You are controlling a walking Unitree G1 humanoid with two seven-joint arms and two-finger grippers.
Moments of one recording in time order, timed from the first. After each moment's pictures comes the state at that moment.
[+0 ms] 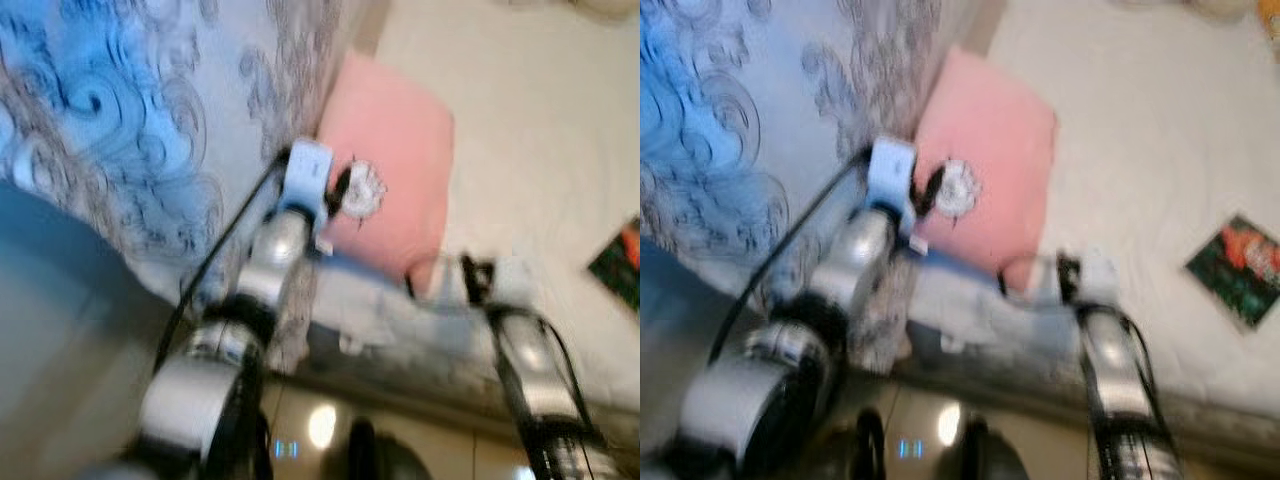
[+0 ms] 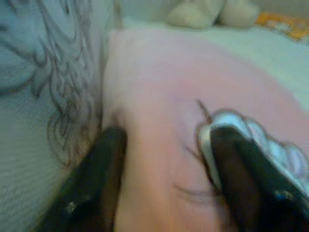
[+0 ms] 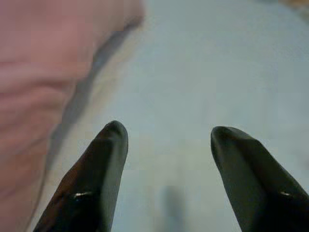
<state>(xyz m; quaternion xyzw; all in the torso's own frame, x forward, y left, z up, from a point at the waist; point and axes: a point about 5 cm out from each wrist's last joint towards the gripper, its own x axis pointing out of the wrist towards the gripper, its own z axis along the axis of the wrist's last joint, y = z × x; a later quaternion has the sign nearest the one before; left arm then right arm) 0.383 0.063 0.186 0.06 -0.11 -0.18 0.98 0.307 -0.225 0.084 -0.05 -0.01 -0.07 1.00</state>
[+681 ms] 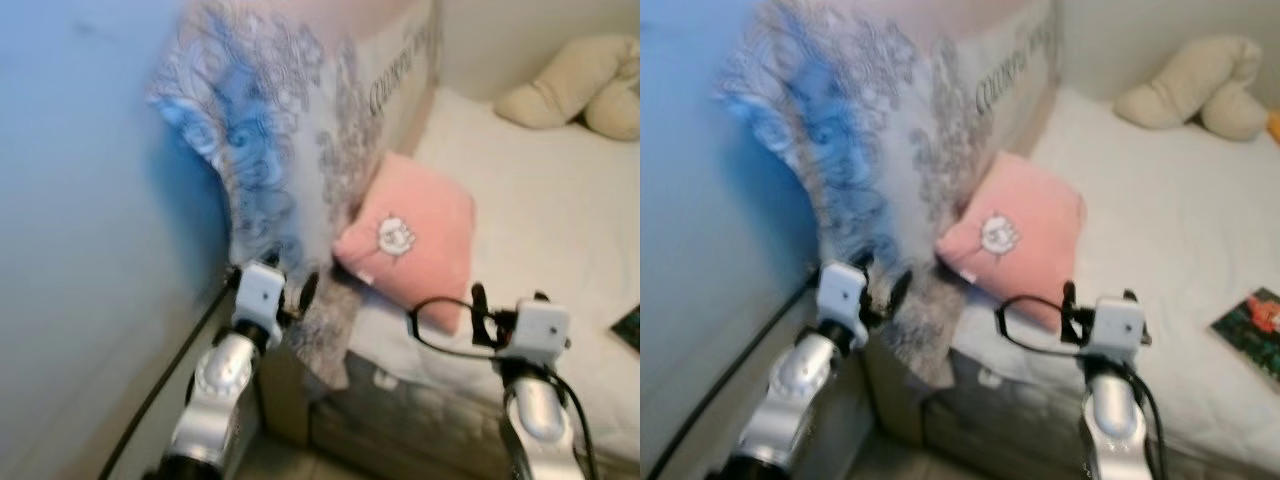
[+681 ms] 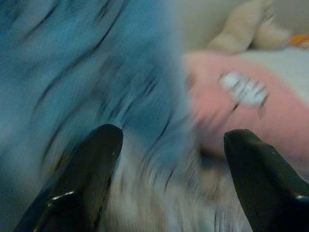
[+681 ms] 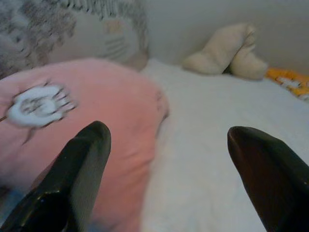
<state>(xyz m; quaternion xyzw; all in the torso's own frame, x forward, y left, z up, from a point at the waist) 0.297 0.112 0.089 0.05 -0.01 -0.18 0.98 0.258 -0.203 0.079 -0.04 -0.02 -0.12 0.99</state>
